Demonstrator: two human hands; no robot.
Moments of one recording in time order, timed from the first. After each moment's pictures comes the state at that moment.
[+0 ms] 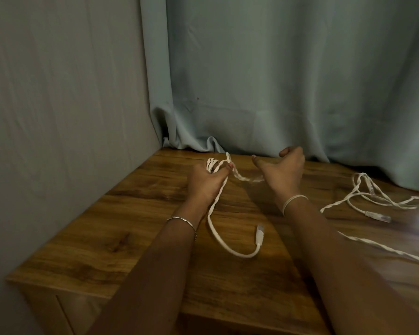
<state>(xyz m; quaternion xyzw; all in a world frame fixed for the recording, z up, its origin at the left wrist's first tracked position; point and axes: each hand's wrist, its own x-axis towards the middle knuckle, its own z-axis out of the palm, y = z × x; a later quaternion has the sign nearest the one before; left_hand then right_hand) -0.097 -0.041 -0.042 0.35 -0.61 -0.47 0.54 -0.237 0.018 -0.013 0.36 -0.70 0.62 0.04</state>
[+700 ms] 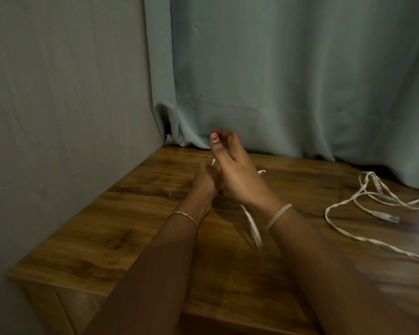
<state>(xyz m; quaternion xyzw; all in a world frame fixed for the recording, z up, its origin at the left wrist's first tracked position) -0.095 -0.036 -0.035 0.35 -0.59 -0.55 0.47 -0.139 0.042 0.005 0.63 -0.51 0.57 -0.16</state>
